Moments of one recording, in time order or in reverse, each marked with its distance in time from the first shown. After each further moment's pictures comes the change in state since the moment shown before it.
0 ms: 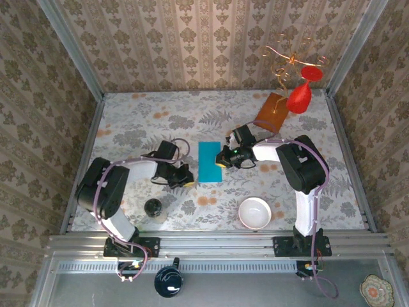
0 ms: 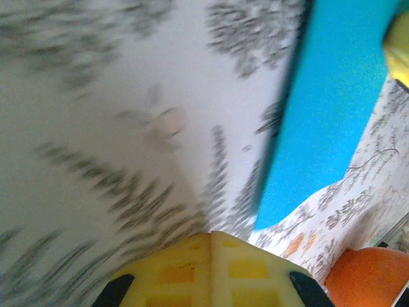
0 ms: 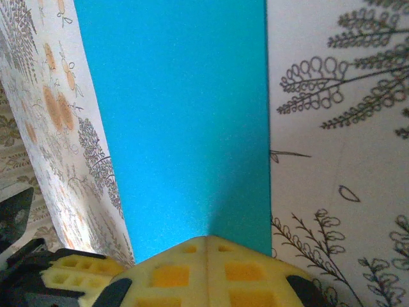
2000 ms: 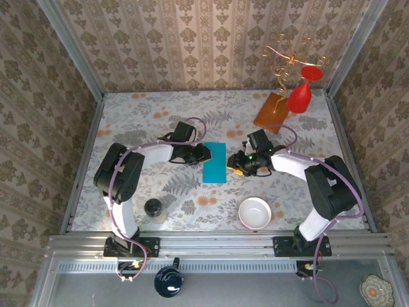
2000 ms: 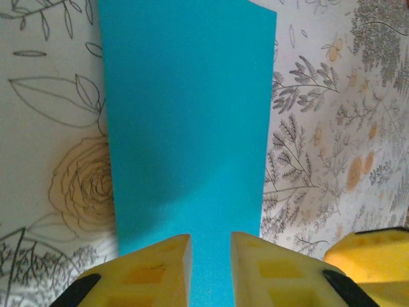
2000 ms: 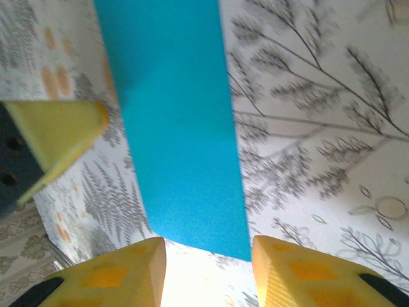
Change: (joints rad) left arm -0.085 0.245 0.355 0.107 -0.081 -0.015; right arm -0.027 -0.381 -0.232 -0.150 0.095 0.038
